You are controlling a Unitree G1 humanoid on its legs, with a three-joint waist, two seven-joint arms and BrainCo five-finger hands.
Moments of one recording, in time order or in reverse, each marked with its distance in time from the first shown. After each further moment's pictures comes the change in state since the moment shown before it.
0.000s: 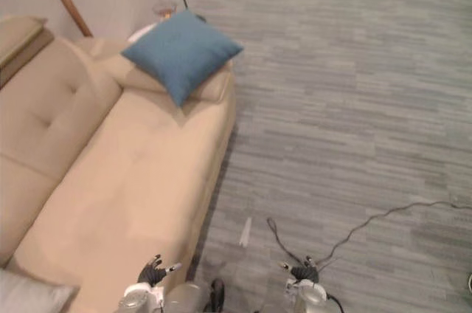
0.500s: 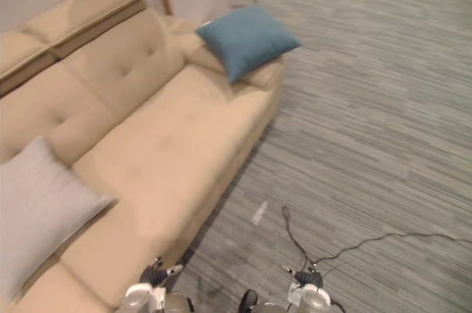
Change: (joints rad) left arm -0.009 0.000 0.027 0.017 0.004 -0.014 0.008; right arm -0.056 -0.052 0.008 0.045 0.040 -0.005 -0.012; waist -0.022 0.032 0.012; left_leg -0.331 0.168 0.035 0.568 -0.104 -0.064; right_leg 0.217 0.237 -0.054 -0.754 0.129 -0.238
